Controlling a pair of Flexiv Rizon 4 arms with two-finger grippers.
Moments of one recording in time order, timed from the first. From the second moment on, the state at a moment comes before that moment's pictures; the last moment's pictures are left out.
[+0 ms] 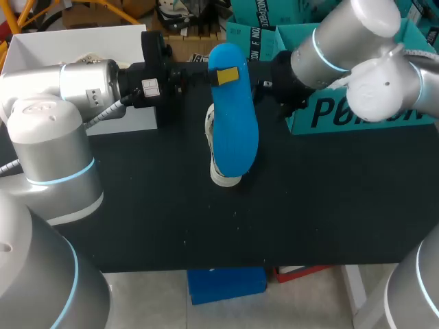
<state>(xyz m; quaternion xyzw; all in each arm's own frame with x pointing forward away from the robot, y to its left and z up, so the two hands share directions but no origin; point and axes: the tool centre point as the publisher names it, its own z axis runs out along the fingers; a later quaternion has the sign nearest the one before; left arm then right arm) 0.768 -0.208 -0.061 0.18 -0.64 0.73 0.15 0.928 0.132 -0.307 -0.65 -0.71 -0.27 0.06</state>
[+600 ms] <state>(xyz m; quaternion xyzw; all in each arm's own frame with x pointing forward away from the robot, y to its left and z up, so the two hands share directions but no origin) 0.768 -0.208 -0.061 0.18 -0.64 0.73 0.15 0.914 0.123 -0.306 -0.64 -0.69 -0.32 0.10</state>
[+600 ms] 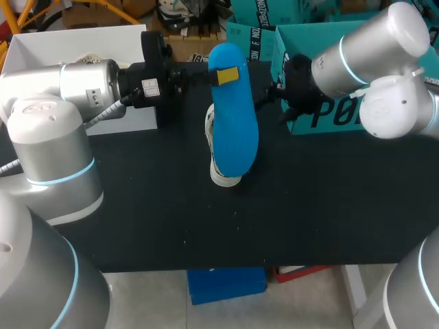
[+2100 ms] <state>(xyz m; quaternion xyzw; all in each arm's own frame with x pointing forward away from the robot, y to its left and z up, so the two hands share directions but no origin) 0.768 -0.208 -0.061 0.18 -0.64 0.73 0.15 0.894 0.112 -0.277 -0.52 -0.57 -0.50 0.39</state>
